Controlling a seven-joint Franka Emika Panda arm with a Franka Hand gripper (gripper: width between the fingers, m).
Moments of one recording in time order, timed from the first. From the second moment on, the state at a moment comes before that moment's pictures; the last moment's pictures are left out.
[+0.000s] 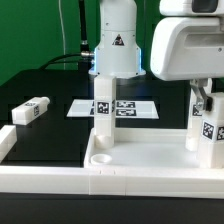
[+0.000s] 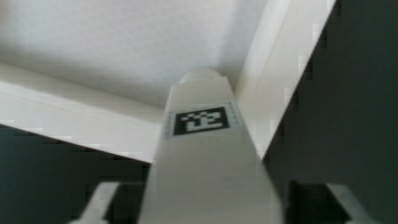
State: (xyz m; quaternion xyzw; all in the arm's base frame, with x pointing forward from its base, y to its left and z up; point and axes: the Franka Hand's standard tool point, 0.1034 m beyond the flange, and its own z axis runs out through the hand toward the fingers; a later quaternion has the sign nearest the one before) arm 0.634 0.107 0.112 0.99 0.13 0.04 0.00
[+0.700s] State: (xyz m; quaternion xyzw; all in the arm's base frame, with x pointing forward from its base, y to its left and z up) arm 0.635 0.103 0.111 1.00 -0.05 0.04 -0.01
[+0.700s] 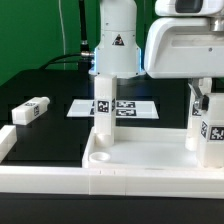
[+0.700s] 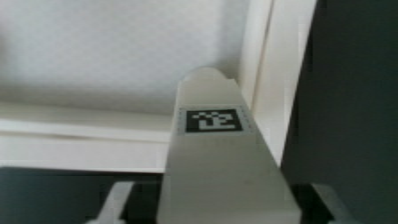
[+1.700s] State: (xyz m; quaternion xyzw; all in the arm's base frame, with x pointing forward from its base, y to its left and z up) arm 0.631 0.071 0.112 0.95 -0.30 0.03 0.01
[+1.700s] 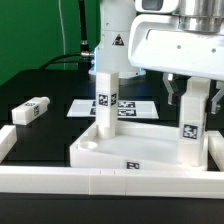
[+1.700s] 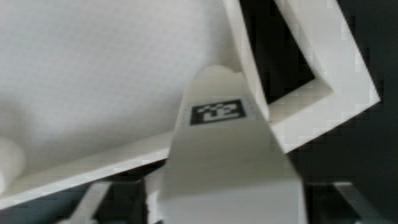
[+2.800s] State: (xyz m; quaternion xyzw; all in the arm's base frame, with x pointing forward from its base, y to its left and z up) arm 0.595 0.004 0.176 0.97 -0.22 0.04 -0.03
